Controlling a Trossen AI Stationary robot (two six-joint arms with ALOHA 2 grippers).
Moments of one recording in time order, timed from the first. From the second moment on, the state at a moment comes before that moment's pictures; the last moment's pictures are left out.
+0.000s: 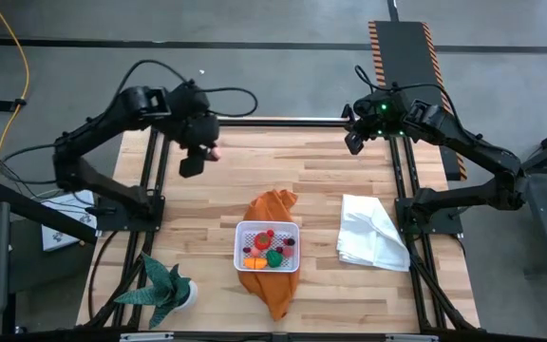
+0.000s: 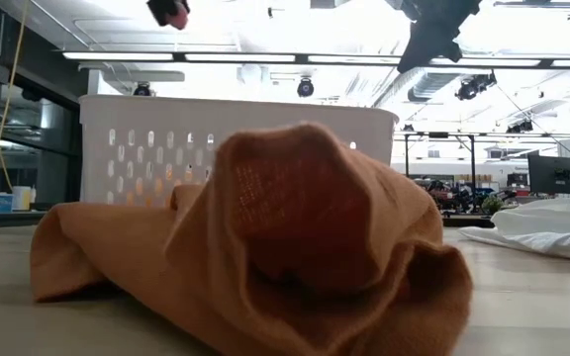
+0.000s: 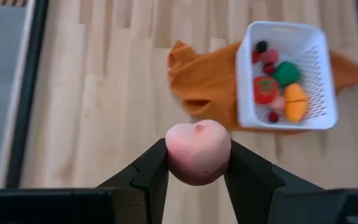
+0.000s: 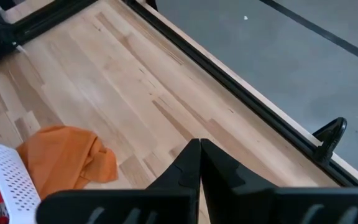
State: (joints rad) left arm 0.52 1.35 1.69 -1.41 0.23 0.32; right arm -0.57 1.13 1.27 -0.87 0.01 0.16
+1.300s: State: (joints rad) left arm -0.16 1.25 1.06 -0.51 -0.18 -0.63; right arm -0.57 1.13 1.27 -0.90 -0.13 -0.04
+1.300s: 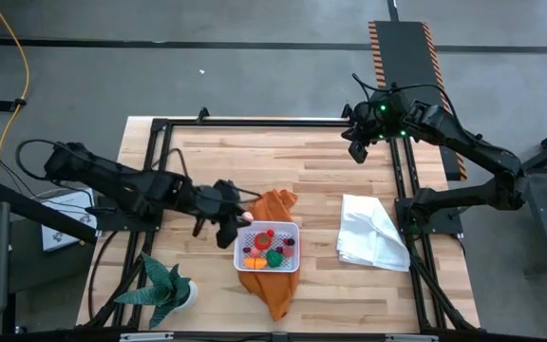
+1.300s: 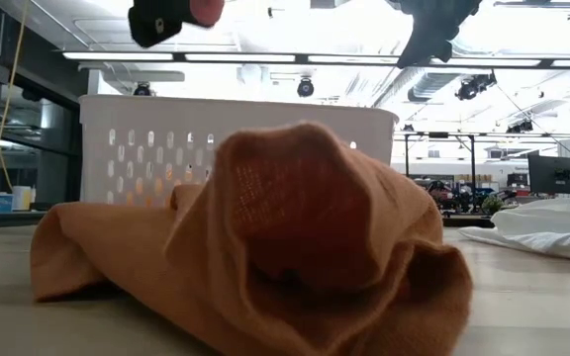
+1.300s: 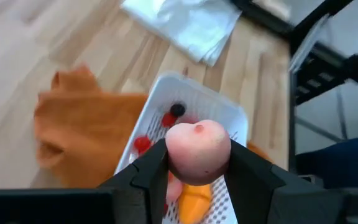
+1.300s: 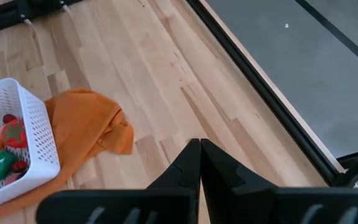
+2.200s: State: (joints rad) left arm -0.16 1.56 1.06 -0.41 -0.14 -0.79; right arm -0.57 1.13 1.27 -0.96 -0.13 -0.06
